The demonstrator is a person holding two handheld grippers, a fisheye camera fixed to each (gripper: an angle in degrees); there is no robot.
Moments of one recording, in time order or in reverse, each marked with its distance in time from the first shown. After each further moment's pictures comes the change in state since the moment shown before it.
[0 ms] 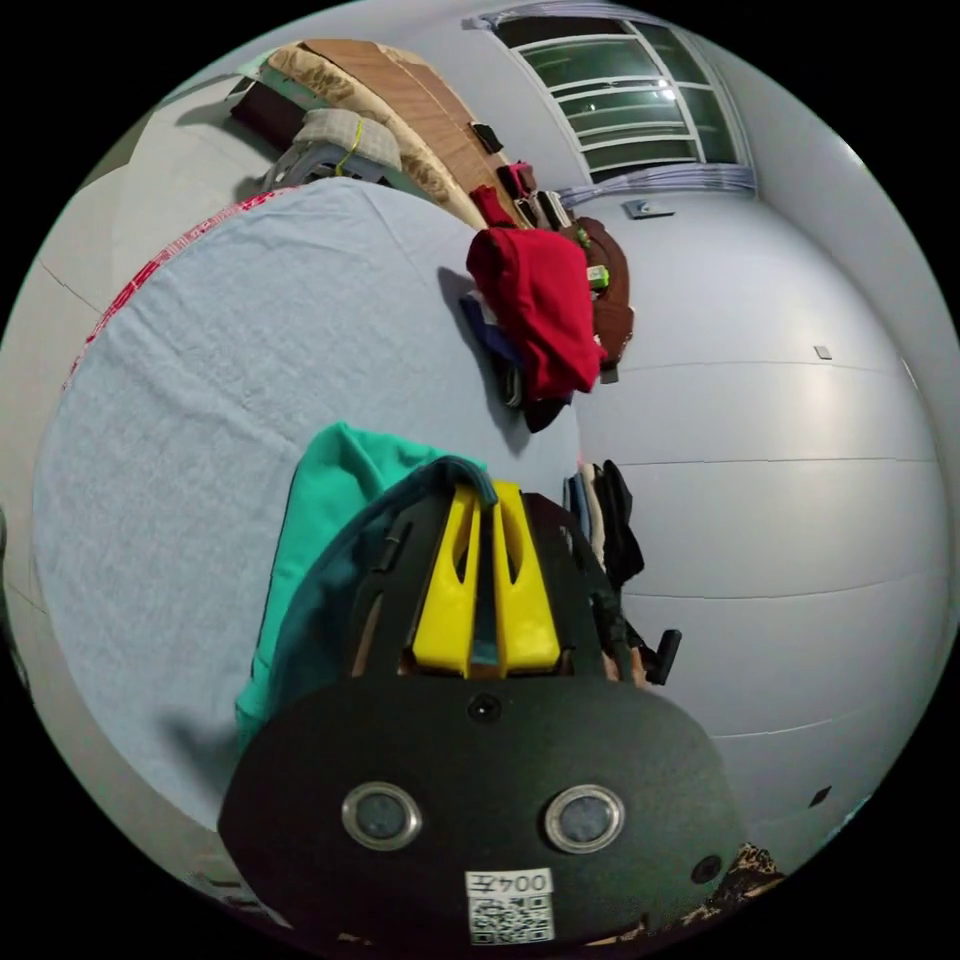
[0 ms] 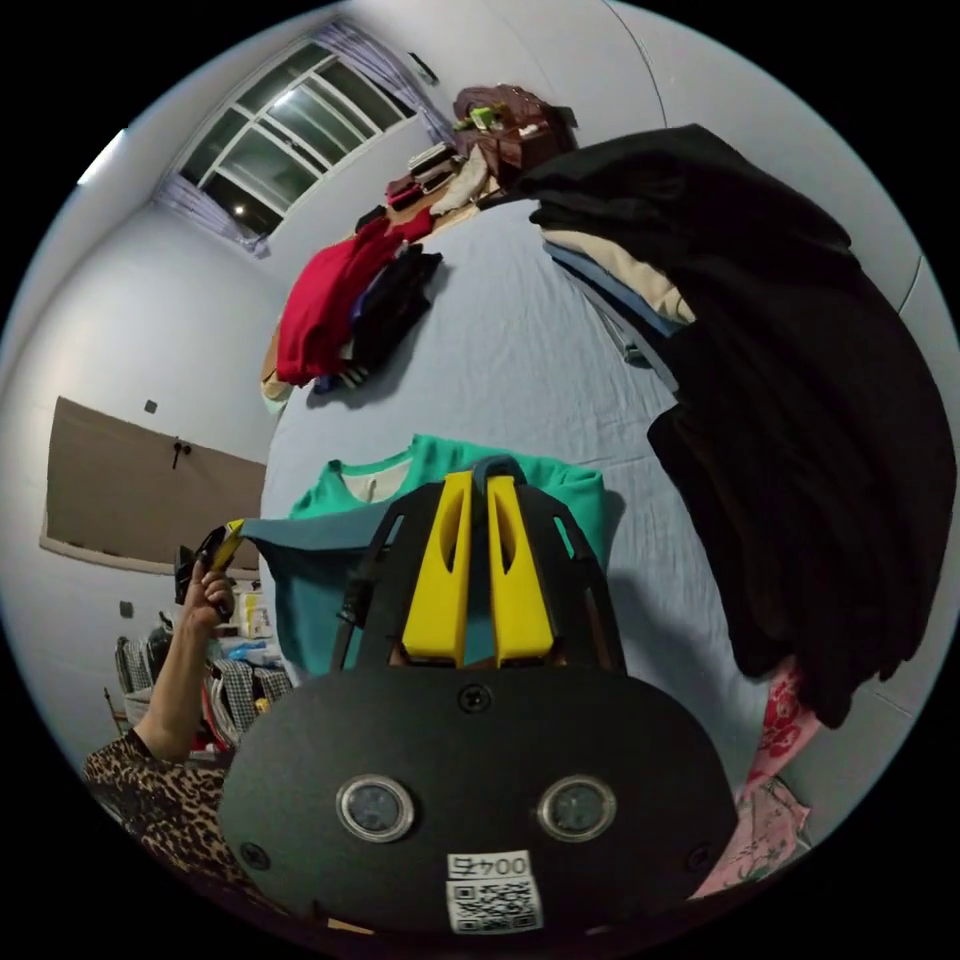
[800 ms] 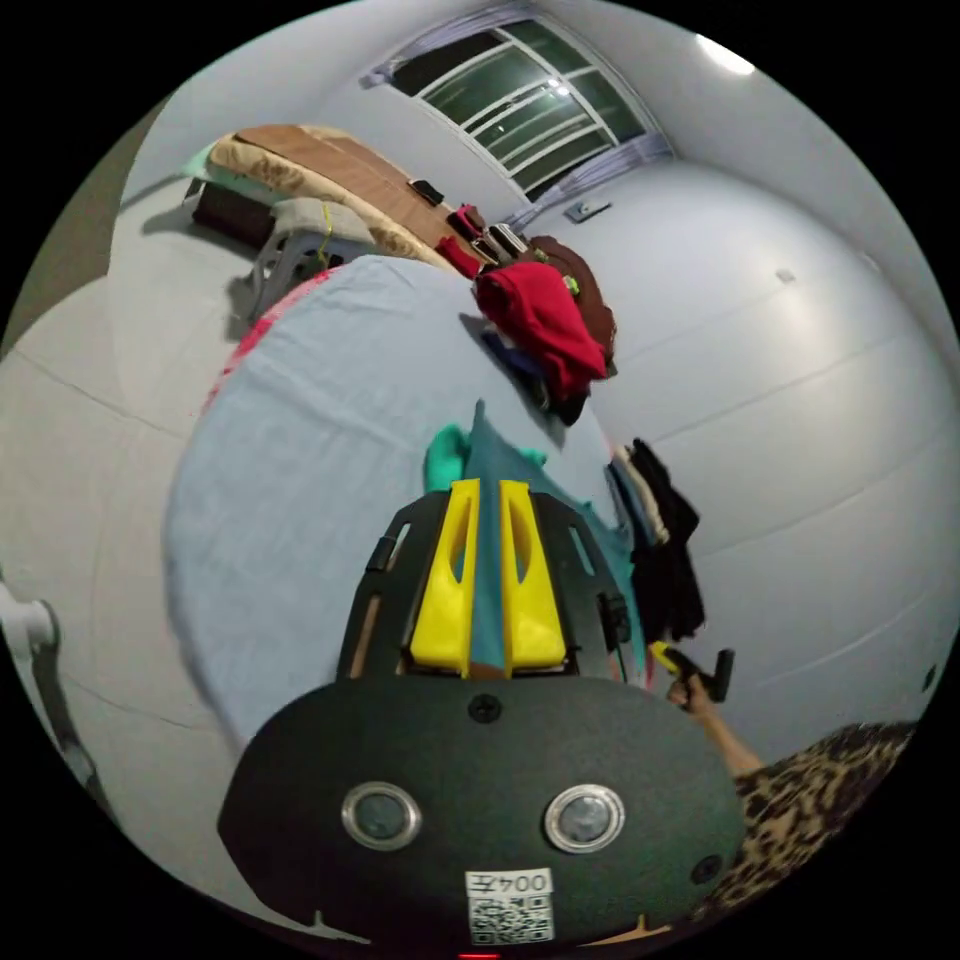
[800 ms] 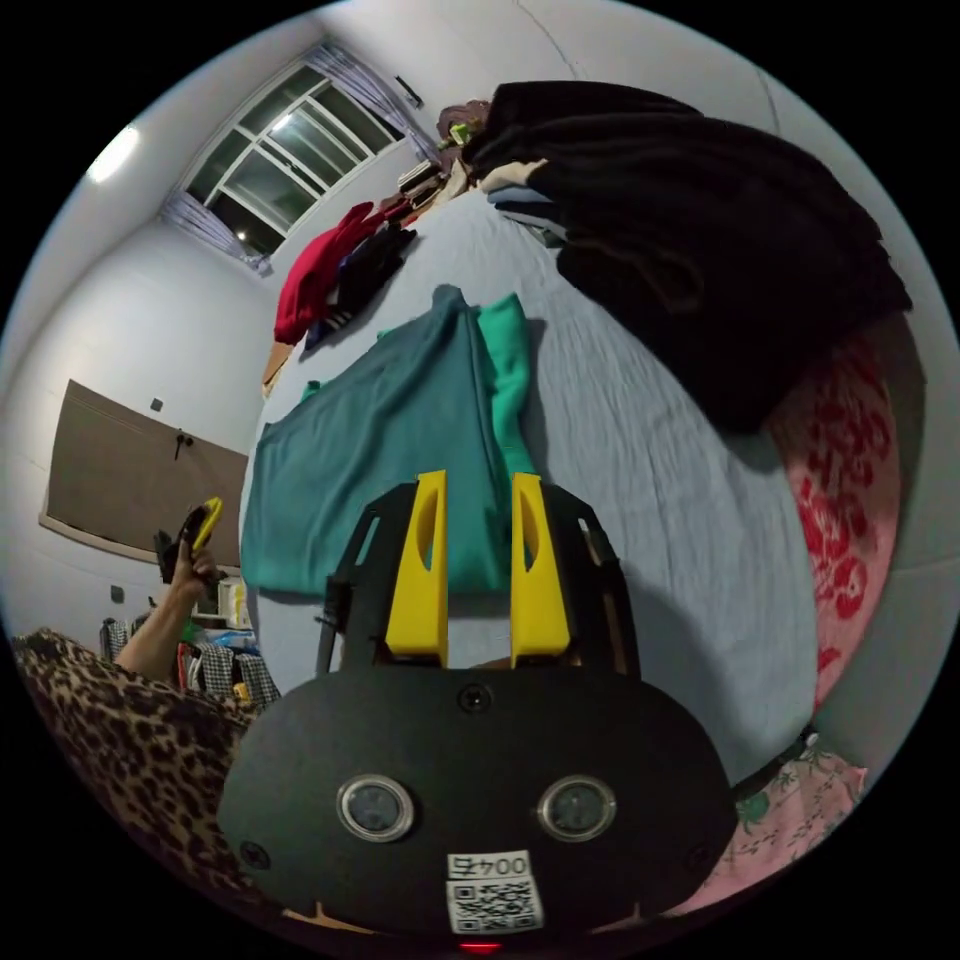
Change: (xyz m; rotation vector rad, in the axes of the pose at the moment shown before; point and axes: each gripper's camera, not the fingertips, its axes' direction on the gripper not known) left arm -0.063 0.120 -0.065 0.162 -0.200 0.316; right arm 0.088 0.149 0.023 0.099 -0.012 0.014
